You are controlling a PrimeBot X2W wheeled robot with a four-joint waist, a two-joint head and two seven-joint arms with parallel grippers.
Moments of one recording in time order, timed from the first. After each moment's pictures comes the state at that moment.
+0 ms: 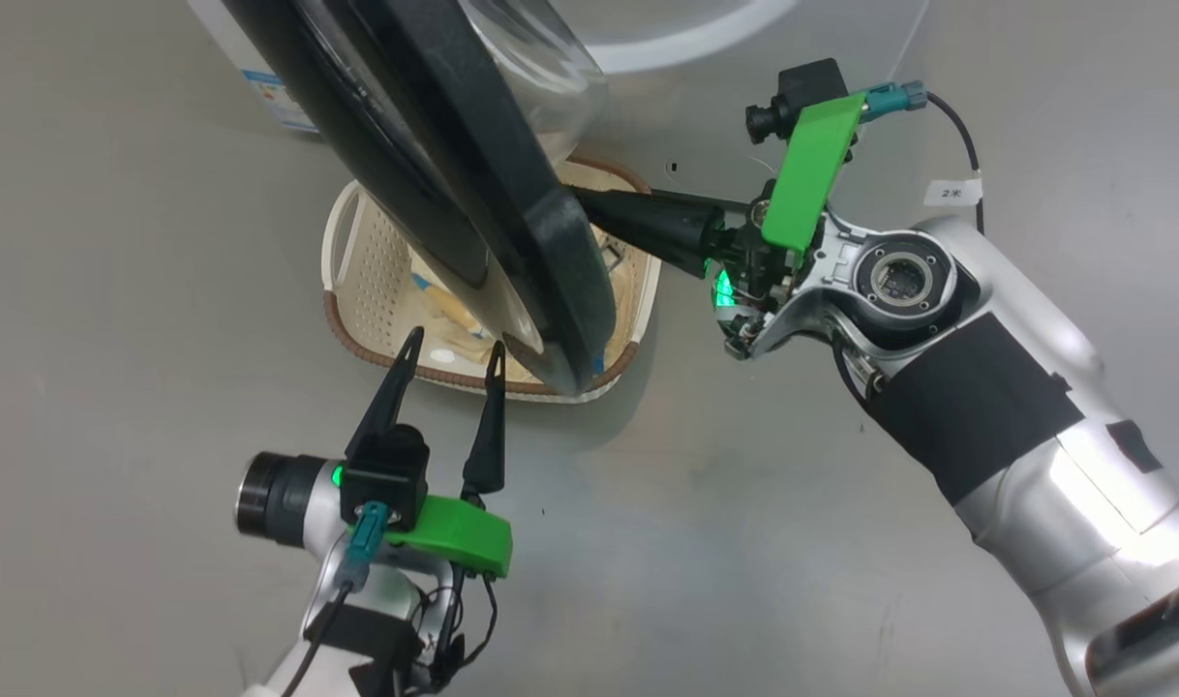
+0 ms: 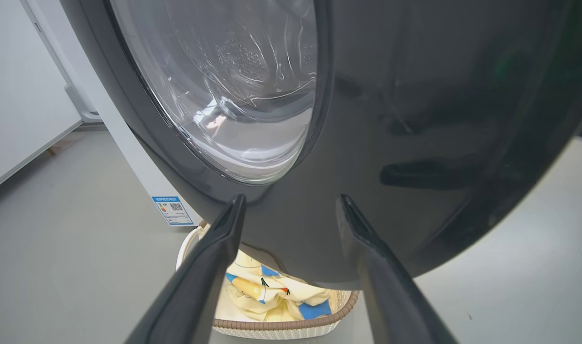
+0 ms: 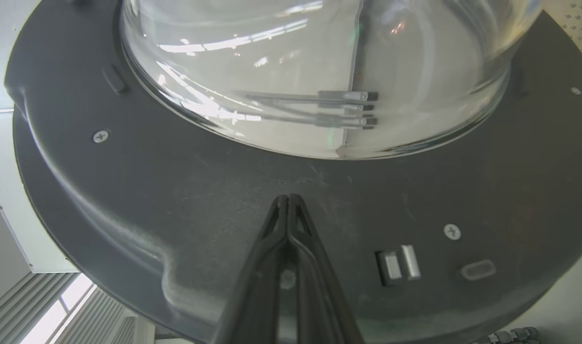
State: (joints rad) left arm -0.38 0.04 -0.44 0.34 -0.13 0.18 -0.25; right arm -0.90 -0.08 0.65 0.48 1.85 0.13 0.62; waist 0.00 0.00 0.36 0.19
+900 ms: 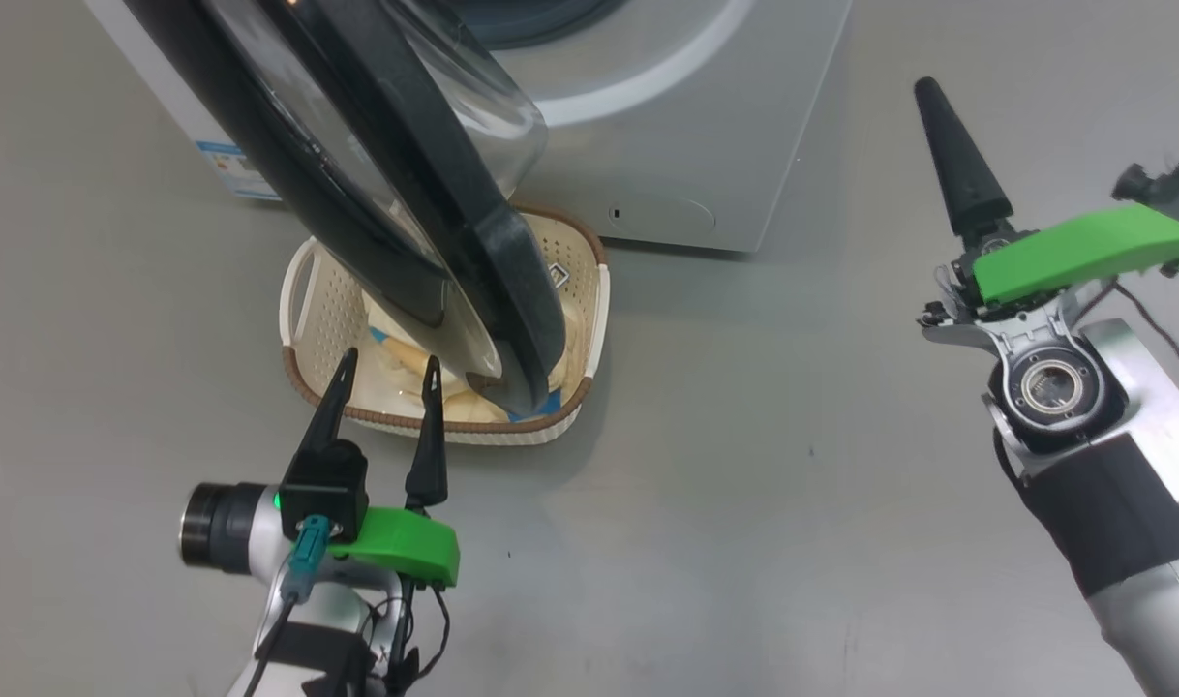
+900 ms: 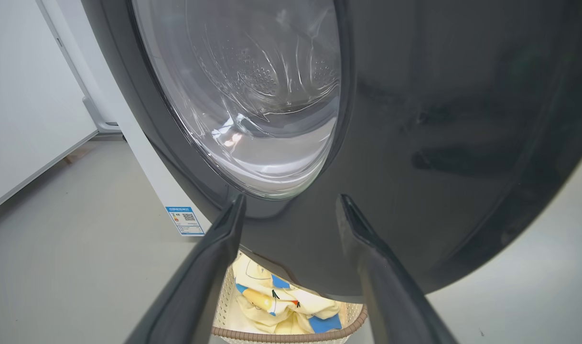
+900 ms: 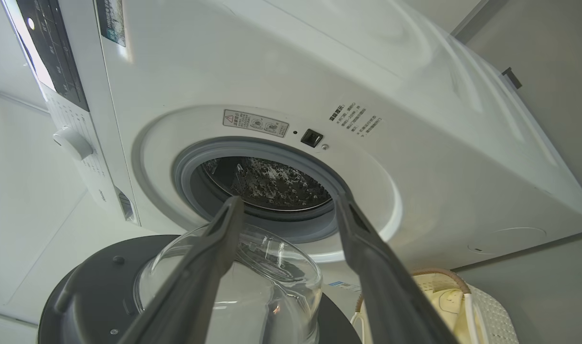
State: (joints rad) left arm -0.34 0.07 -0.37 0.34 -0.14 0.19 -0.25; right arm -0.63 -0.24 0.42 0.32 1.49 0.13 -0.15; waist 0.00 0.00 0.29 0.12
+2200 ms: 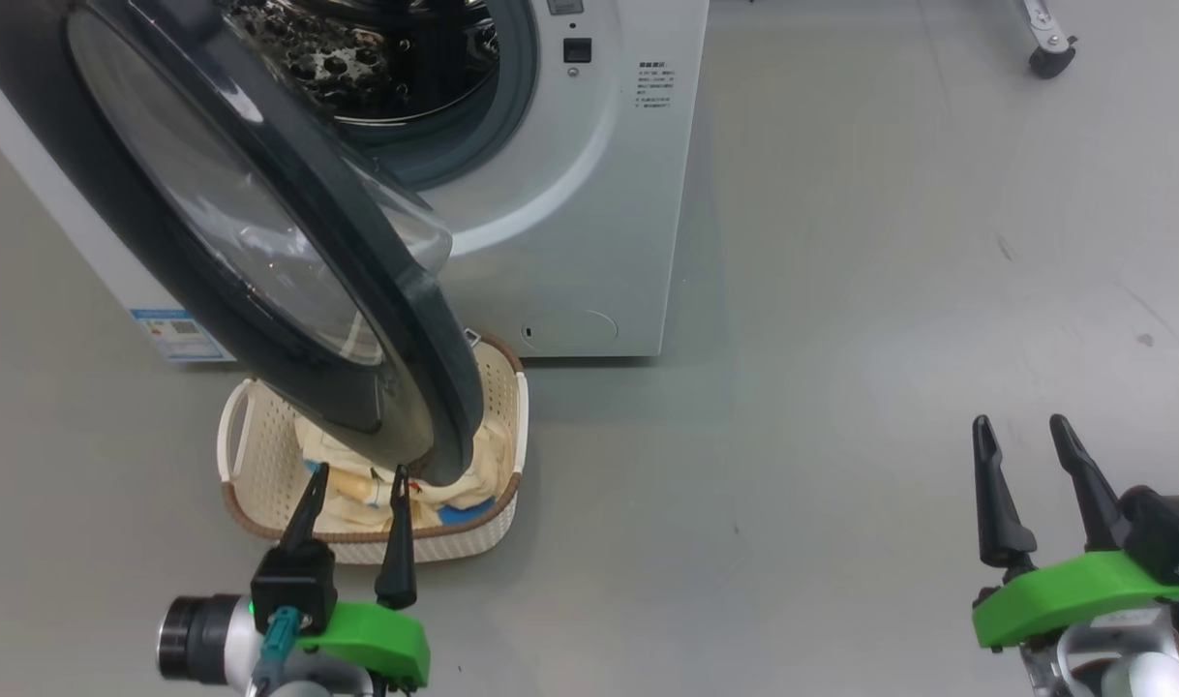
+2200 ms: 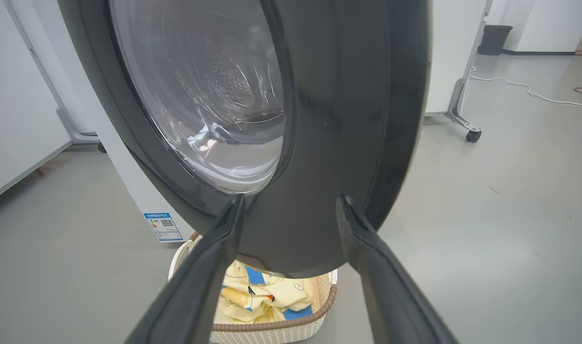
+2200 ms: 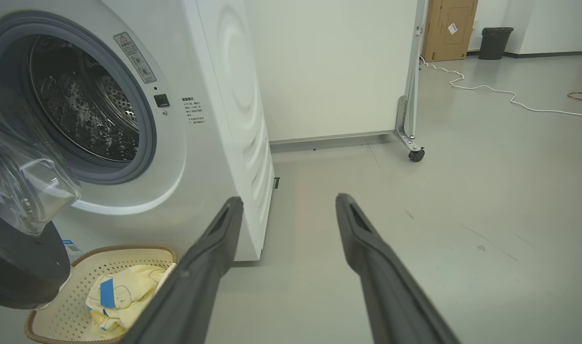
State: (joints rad) left arm -0.17 0.10 -0.34 0.34 -0.17 0.19 -0.25; right arm 0.06 -0.05 -0.06 0.03 0.18 0.13 -0.14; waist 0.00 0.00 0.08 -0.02
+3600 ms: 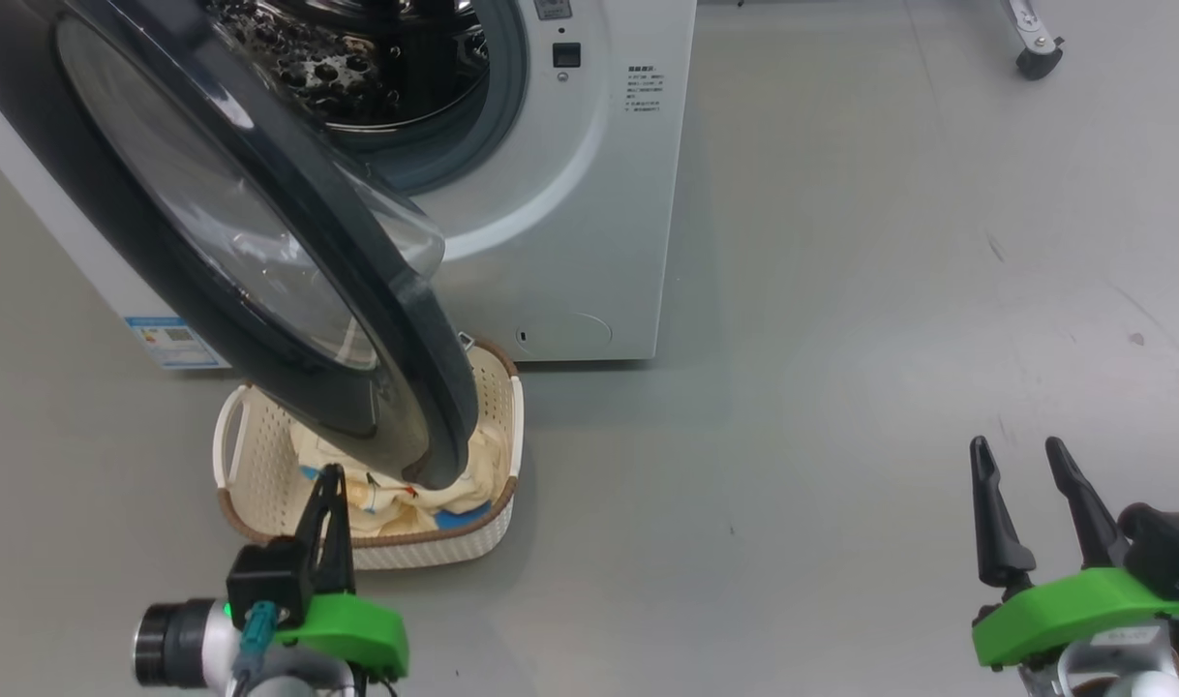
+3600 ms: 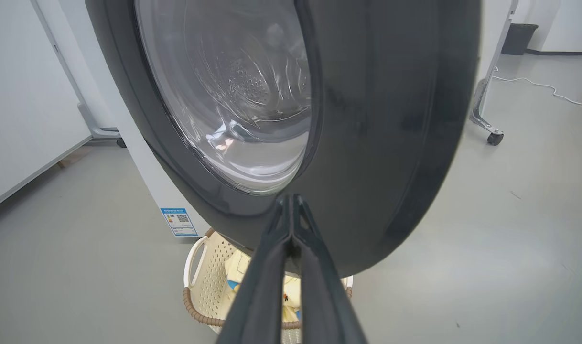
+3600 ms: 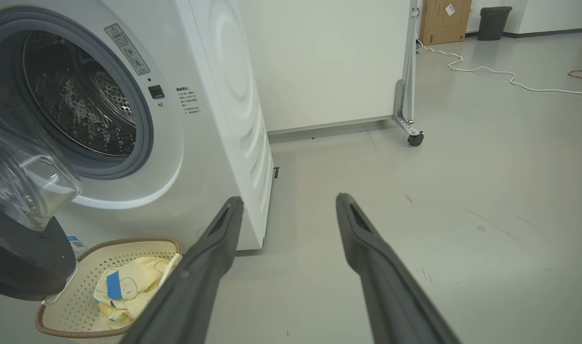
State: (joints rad) left arm -0.17 0.12 -0.32 0.36 -0.20 0.22 -0.25; right arm 0.09 -0.04 -0.07 0.01 0.21 0.13 -0.11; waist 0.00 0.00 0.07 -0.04
